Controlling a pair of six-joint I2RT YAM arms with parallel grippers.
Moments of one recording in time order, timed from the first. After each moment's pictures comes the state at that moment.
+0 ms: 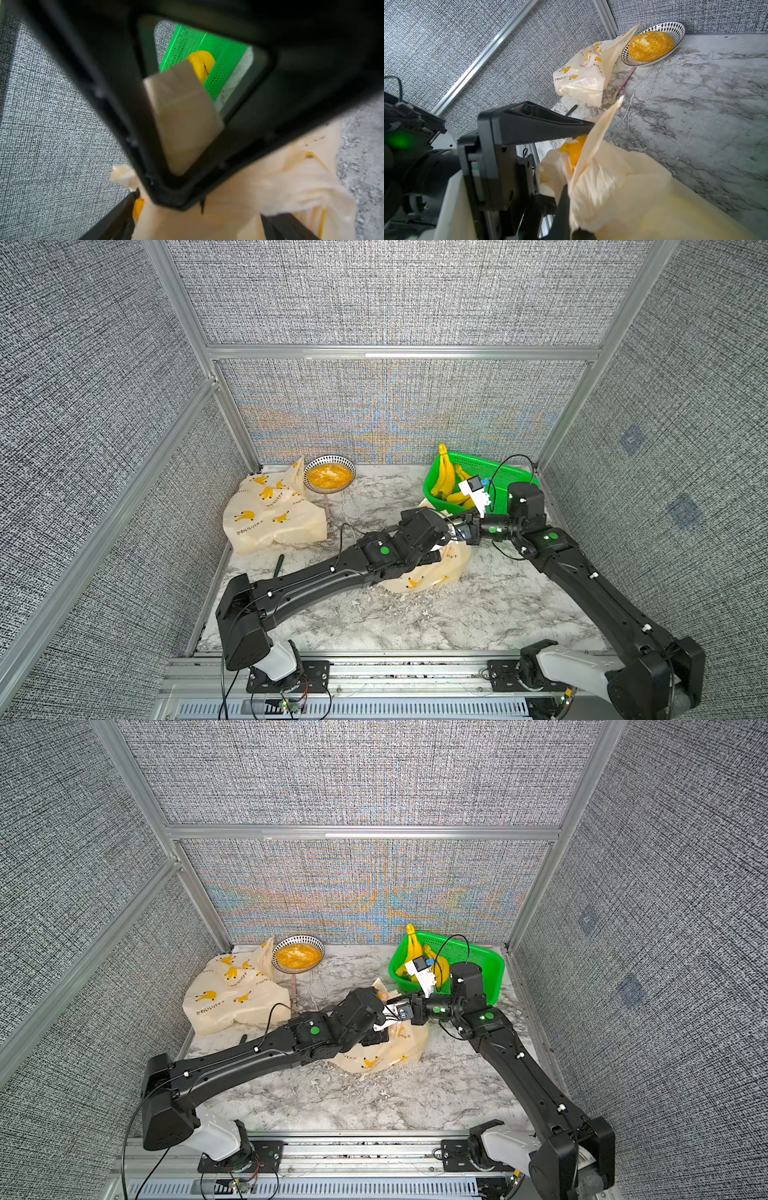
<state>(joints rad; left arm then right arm) -1.11 1.56 1.41 -0.52 -0.45 0.60 0.32 1.18 1.01 -0.28 -0.91 0.27</state>
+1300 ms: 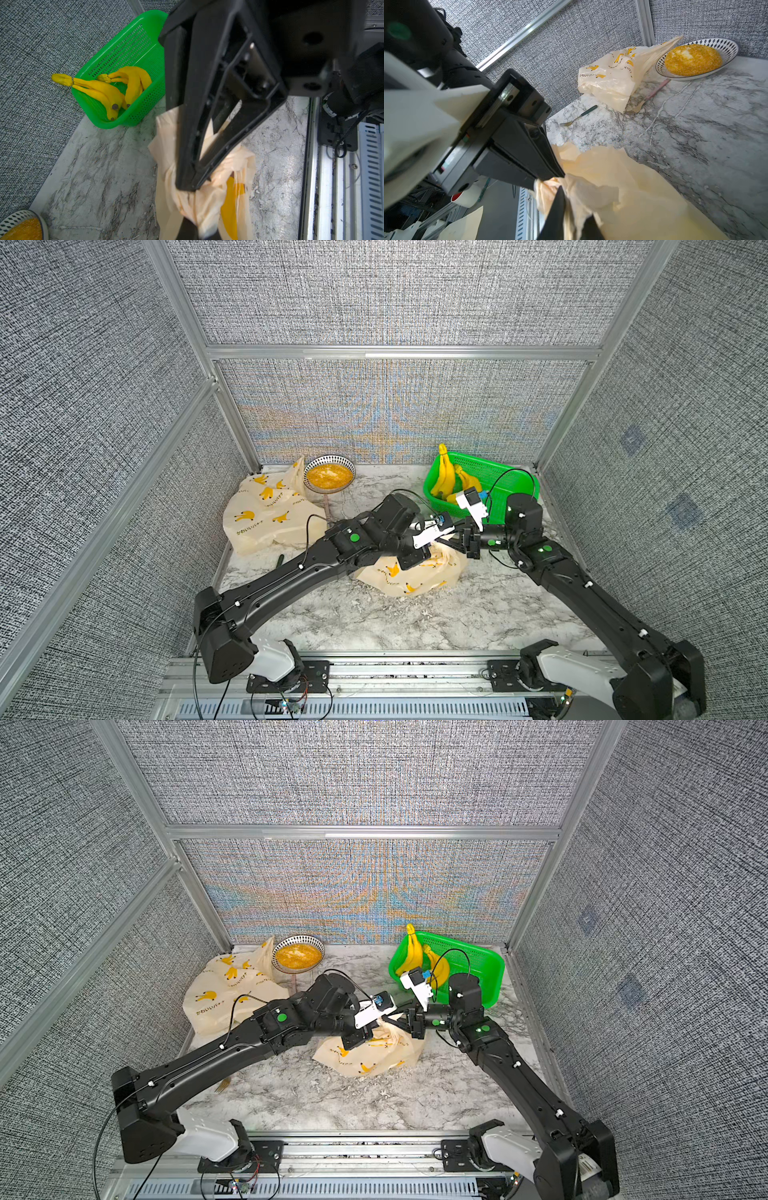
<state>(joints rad) -0.99 1.44 1.41 -0.68 0.13 0.34 0.34 1.13 0.86 -0.07 -1.03 0.21</state>
